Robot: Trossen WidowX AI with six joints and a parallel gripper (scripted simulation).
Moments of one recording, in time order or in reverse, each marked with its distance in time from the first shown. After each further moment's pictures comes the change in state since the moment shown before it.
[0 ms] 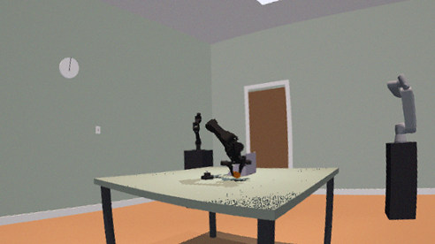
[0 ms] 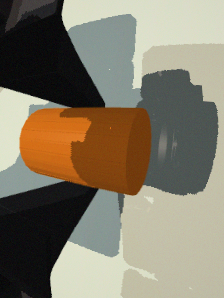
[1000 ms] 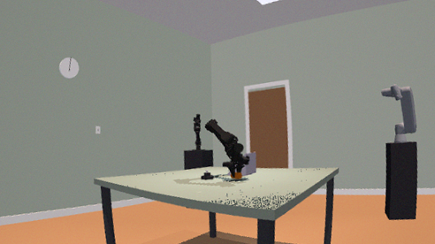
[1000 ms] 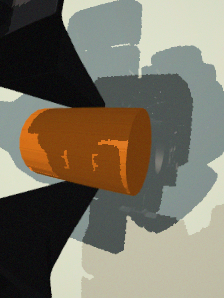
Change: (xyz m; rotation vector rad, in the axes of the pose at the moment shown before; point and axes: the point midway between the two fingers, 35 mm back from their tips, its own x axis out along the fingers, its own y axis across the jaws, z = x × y) arm 0.005 0.001 0.001 -0.571 -0.005 0.002
